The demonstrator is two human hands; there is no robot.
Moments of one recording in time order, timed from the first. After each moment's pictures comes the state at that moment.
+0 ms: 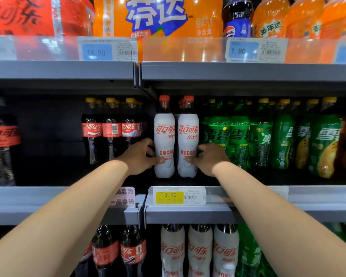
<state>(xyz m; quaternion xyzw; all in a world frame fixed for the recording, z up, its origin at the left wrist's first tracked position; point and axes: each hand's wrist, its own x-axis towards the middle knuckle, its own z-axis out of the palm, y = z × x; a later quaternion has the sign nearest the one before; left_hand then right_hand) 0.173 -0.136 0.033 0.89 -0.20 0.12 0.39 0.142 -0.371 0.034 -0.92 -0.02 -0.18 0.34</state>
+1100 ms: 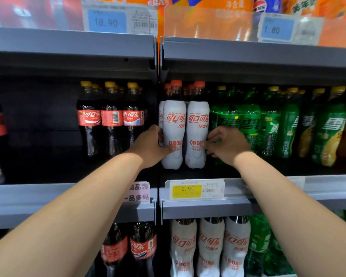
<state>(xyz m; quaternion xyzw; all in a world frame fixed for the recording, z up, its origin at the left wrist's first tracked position) 0.189 -0.143 0.027 0.89 -0.21 0.20 0.35 0.142 -0.377 0.032 -0.86 0.00 -0.28 0.43</state>
